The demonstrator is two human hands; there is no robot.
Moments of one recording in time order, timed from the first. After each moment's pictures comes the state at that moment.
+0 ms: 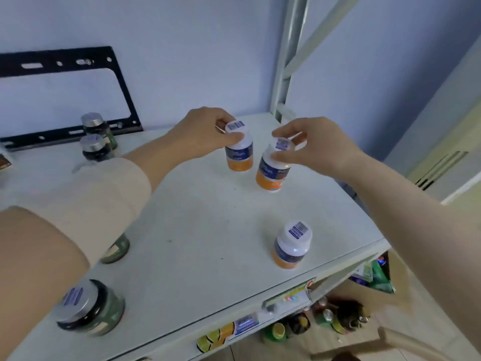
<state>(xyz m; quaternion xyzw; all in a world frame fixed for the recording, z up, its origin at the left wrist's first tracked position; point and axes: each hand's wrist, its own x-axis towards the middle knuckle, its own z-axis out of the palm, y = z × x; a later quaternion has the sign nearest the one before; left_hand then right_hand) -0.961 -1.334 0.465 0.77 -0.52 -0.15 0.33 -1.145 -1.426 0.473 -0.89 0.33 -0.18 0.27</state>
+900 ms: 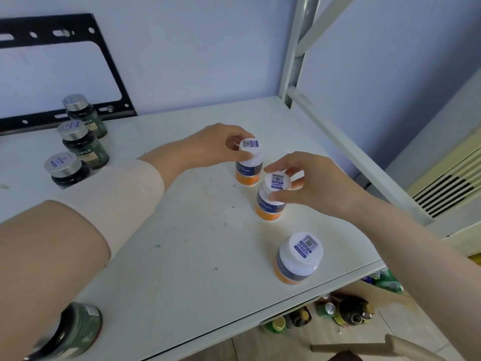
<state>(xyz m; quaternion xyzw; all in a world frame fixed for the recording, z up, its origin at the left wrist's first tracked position) -0.947 -1.374 0.411 0.73 -0.56 -0.28 0.27 -1.145 -1.437 0.411 -0.90 0.28 -0.10 0.31</state>
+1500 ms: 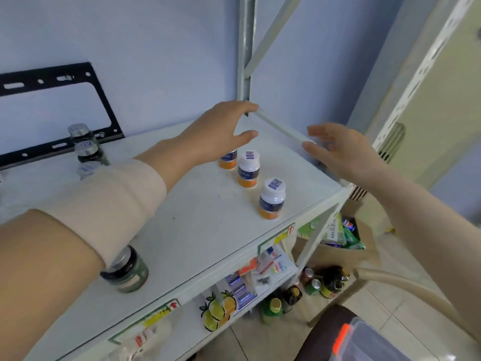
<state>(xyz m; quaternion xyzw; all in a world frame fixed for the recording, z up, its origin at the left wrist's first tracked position) -1.027 -1.283 0.487 0.66 -0.71 -0.04 0.23 -1.242 -1.351 0.468 -0.83 0.46 -0.26 0.18</state>
